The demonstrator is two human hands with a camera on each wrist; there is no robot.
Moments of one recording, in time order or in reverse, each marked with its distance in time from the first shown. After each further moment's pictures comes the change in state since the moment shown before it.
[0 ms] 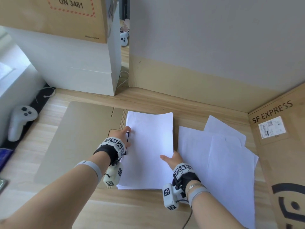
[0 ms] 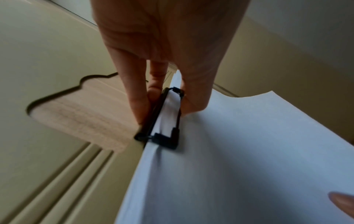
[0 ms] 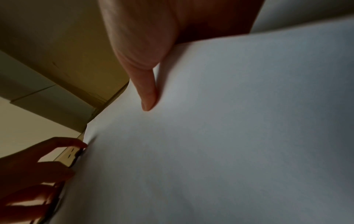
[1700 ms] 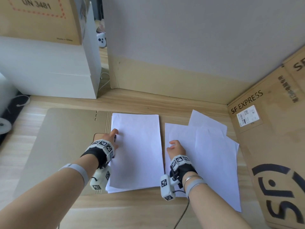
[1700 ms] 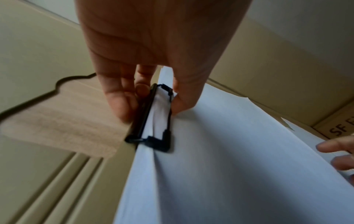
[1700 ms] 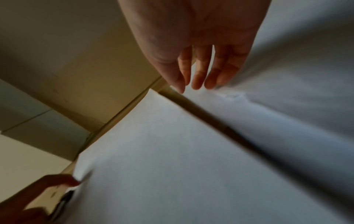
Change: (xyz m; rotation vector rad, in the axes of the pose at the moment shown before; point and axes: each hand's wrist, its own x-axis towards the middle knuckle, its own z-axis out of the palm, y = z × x) left_hand -0.003 0.009 0.001 0.041 -0.090 0.018; right_hand -0.004 0.000 -0.041 -0.070 0.322 0.060
